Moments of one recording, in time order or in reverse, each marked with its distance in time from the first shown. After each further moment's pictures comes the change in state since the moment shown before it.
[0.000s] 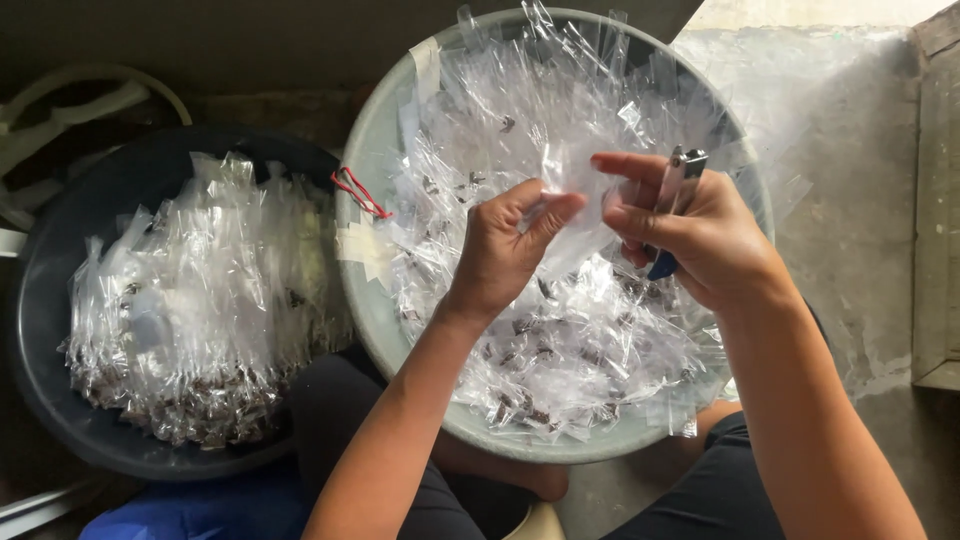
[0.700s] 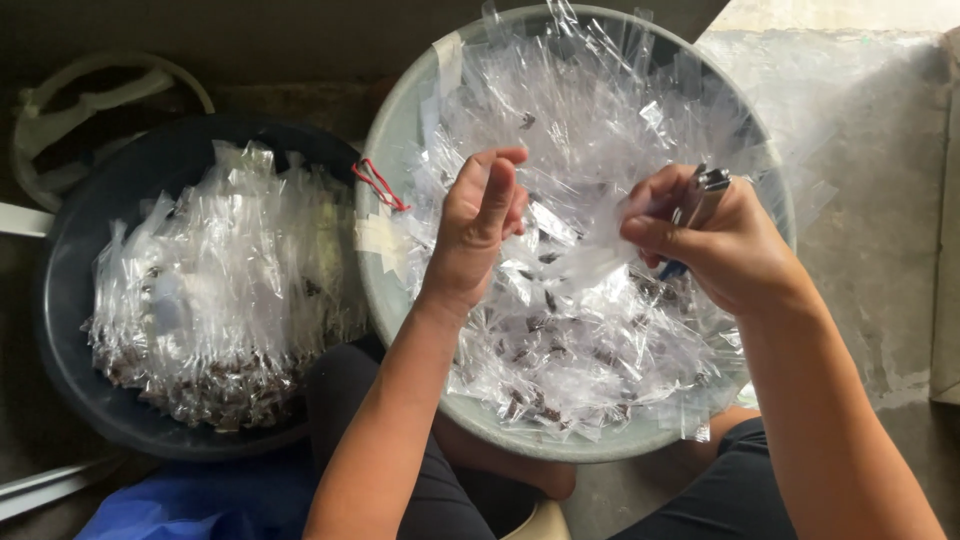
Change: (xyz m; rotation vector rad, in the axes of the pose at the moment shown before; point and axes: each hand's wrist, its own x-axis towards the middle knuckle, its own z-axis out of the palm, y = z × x) left_hand -0.002 0.010 -0.037 -0.340 0.184 -0.262; right_hand 0.002 0.007 -0.011 -0.053 -0.217 -0.025
